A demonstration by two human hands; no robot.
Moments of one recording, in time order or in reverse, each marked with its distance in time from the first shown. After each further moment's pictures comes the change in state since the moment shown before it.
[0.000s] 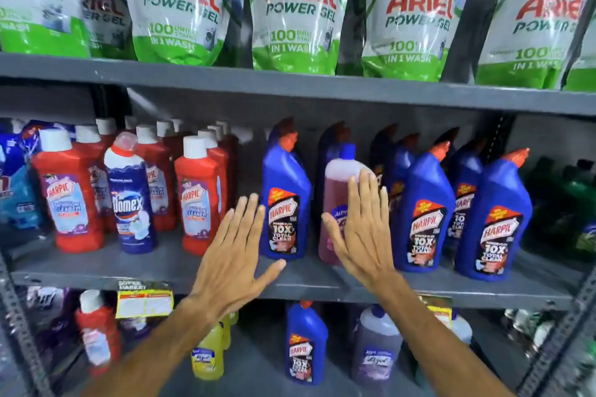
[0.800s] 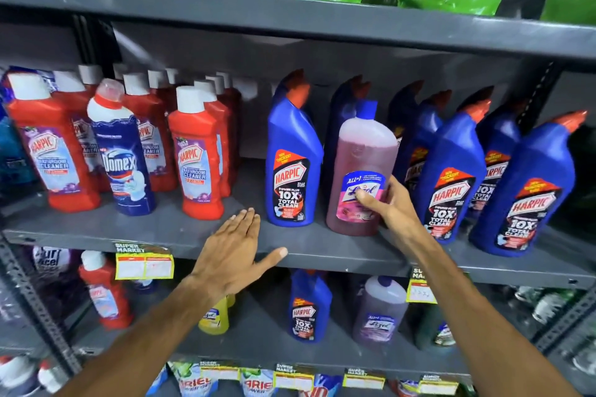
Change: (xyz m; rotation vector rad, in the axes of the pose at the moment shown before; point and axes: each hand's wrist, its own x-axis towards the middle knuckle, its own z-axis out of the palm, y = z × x) left_hand -0.026 -0.009 0.044 0.020 -0.479 -0.194; right_hand -0.014 0.065 0.035 1.301 -0.351 0.758
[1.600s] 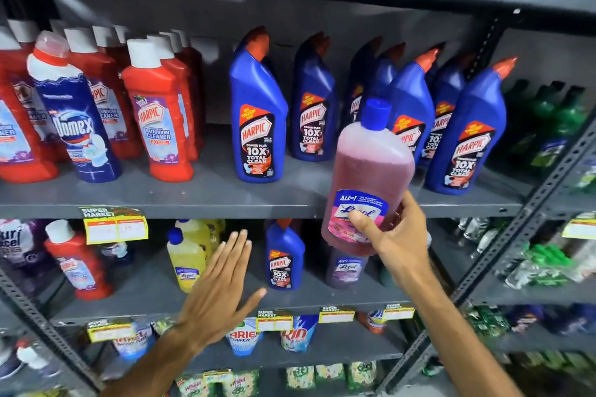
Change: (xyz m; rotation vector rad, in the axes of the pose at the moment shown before) left_hand -0.114 0.039 0.090 -0.073 0.148 0.277; right_hand -0.177 -0.027 0.001 -0.240 0.332 -0.084
